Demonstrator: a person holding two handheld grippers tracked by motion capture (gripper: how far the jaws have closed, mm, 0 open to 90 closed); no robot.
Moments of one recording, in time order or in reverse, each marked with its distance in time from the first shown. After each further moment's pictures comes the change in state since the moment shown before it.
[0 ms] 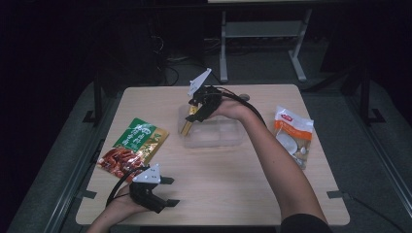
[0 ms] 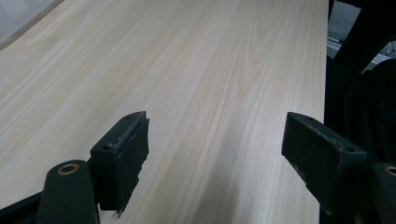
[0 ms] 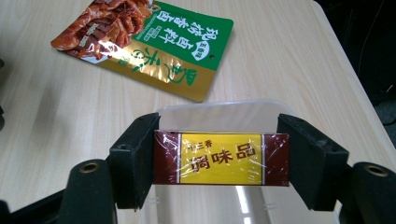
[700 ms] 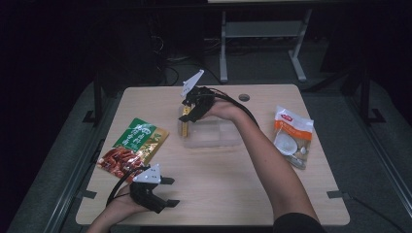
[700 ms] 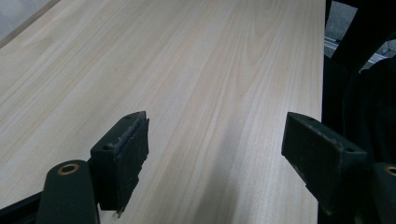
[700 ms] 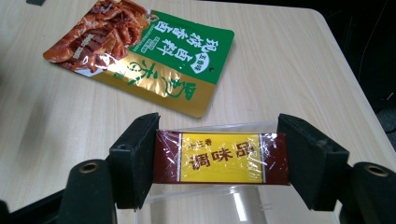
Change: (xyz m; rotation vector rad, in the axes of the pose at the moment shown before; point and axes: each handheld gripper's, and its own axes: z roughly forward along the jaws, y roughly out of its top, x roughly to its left) left arm 0.001 0.000 0.000 -0.002 -0.011 0.004; right arm 0.000 0.011 0.019 -0.018 -0.001 -0.006
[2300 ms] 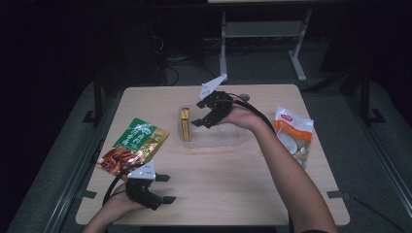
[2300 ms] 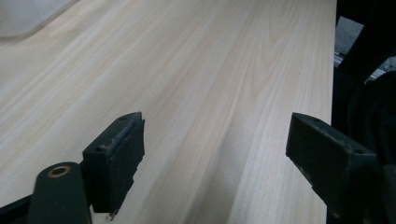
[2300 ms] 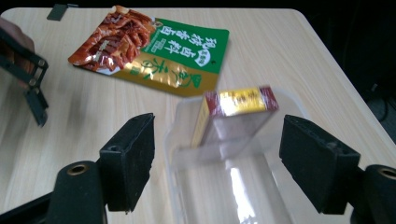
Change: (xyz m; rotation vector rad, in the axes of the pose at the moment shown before) left arm 0.011 -0.005 -0.009 -0.028 0.027 -0.062; right arm 0.028 -0.032 -0.051 -0.056 -0.057 0.077
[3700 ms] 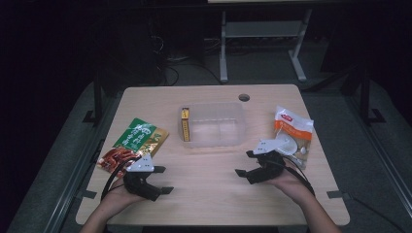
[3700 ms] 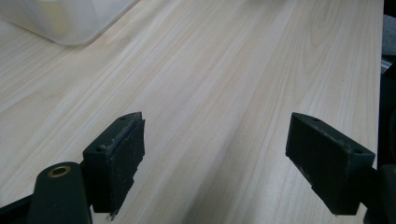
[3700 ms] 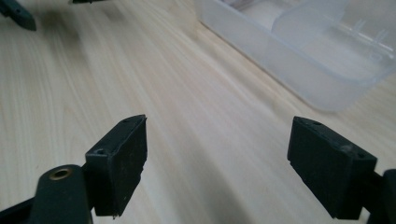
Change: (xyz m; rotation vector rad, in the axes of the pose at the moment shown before) left arm 0.014 0.007 -0.006 0.012 0.100 0.001; right arm 0.124 -0.164 -0.063 -0.027 -0.152 0.412
